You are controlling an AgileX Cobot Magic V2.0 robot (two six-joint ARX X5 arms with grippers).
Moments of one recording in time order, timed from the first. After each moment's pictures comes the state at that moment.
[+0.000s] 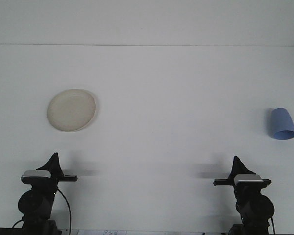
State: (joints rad) left arm -0.04 0.01 0.03 -0.01 -0.08 0.04; right arm -0.02 0.00 0.01 -0.12 -0.05 0.05
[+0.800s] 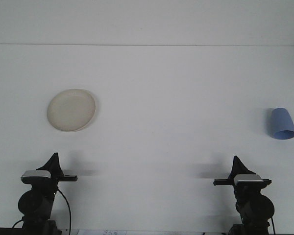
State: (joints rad) left arm -0.04 0.01 0.03 -0.01 -0.08 0.04; right arm -0.02 0.00 0.01 -0.11 -0.05 0.05
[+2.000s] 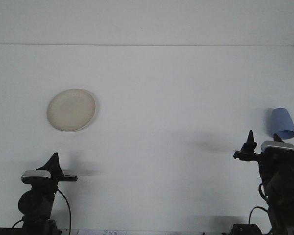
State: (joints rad) left arm -0.04 0.01 0.03 -0.01 -0.08 0.04; right arm -0.02 0.56 0.77 -0.45 0.13 0.06
